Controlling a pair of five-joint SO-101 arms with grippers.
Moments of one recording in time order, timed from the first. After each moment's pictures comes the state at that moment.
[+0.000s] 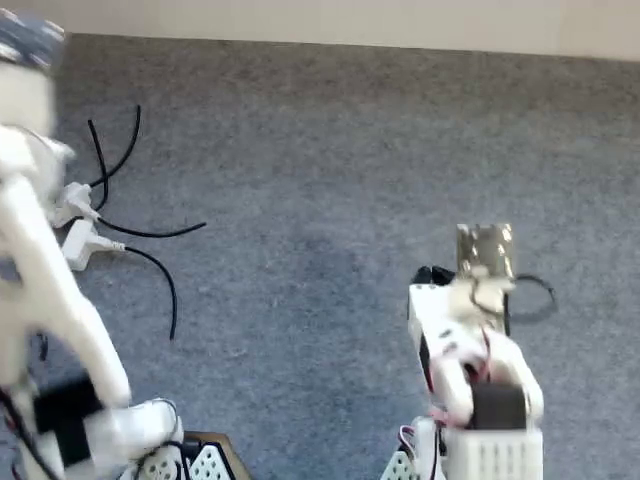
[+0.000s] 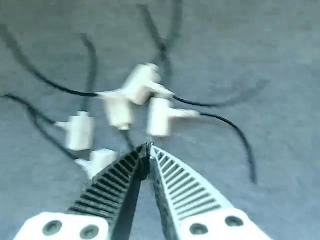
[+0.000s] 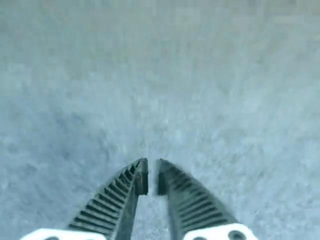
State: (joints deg) left arm -27.6 -11.2 -25.4 101.1 -26.7; right arm -6.7 -84.9 68.8 60.2 3.5
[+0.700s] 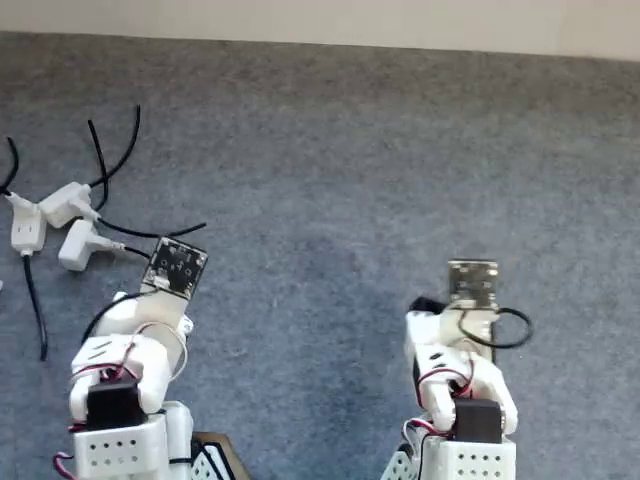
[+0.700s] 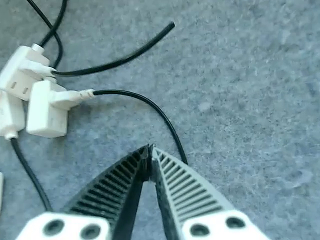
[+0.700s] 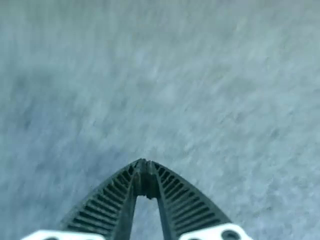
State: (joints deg) left arm -13.5 -94.5 82.3 67.0 -23.1; right arm -3.0 -104.7 94.9 58.1 3.5
